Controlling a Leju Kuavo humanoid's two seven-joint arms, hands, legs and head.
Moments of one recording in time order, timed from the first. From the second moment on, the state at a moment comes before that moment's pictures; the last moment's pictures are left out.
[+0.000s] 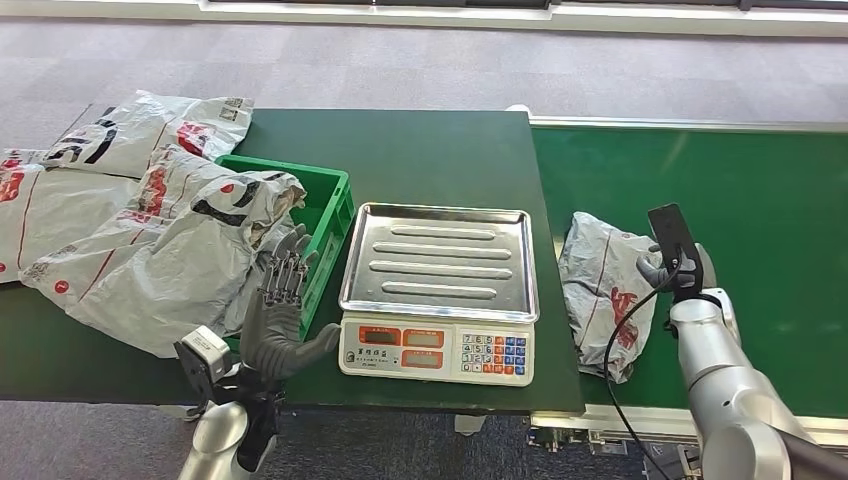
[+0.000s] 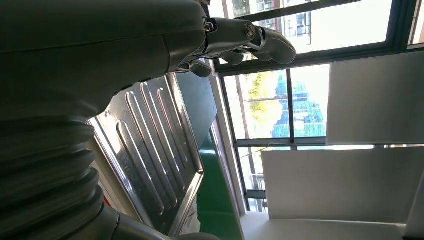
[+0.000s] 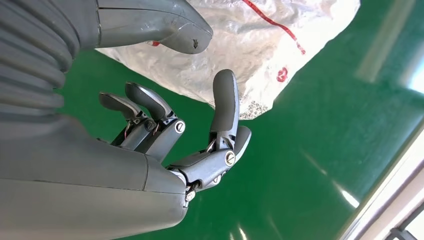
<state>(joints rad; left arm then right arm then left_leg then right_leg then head) -0.05 -0.16 -0.32 -1.44 0.01 -0.10 -0.63 -0.79 -0.11 -0.13 -0.37 0.83 -0.29 -0.16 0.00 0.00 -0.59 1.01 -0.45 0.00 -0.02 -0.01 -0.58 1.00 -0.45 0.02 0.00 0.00</state>
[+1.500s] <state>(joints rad) -0.06 -0.16 -0.31 -1.44 -0.01 -0.12 -0.64 -0.74 -0.13 0.03 -0.36 0.87 -0.11 -0.01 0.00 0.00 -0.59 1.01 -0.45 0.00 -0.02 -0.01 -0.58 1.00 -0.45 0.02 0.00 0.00</state>
